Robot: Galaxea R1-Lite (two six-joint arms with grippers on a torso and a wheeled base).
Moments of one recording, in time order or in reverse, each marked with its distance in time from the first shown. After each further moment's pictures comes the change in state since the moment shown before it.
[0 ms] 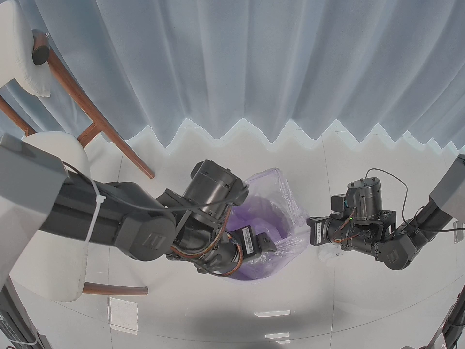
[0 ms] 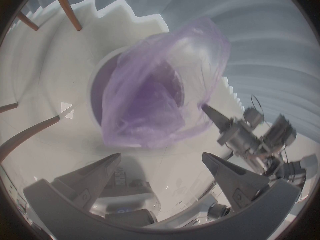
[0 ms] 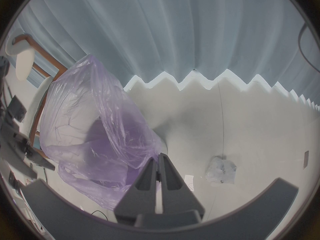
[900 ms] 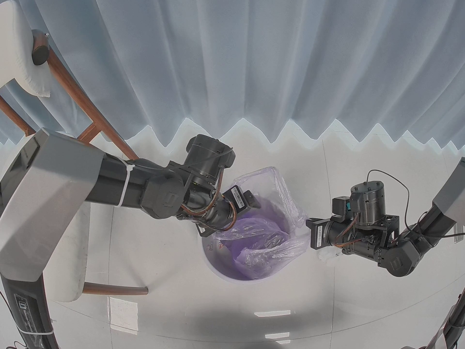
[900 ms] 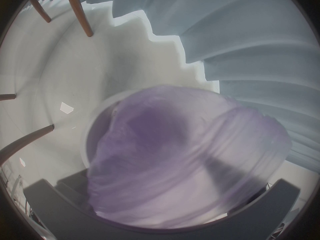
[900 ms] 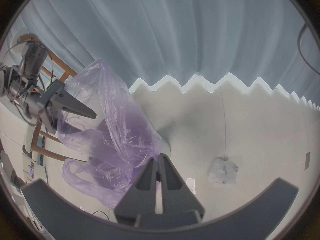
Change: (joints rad) left arm 0.142 0.179 -0.273 0.000 0.022 -0.078; right arm 0.023 -0.024 0.058 -0.070 0.000 -0.002
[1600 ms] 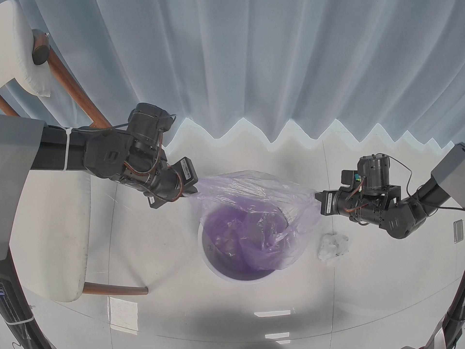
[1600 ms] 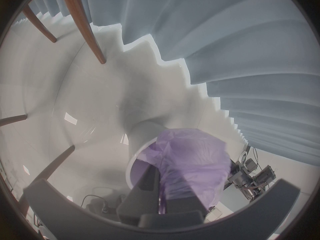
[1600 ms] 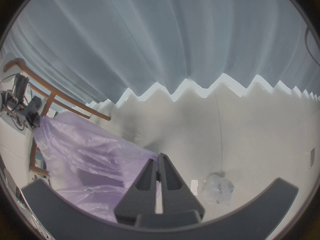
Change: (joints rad) left arm 0.212 -0.125 -0.027 0.158 -0.089 0.194; right arm -0.172 0.072 -0.247 0.143 0.151 0.001
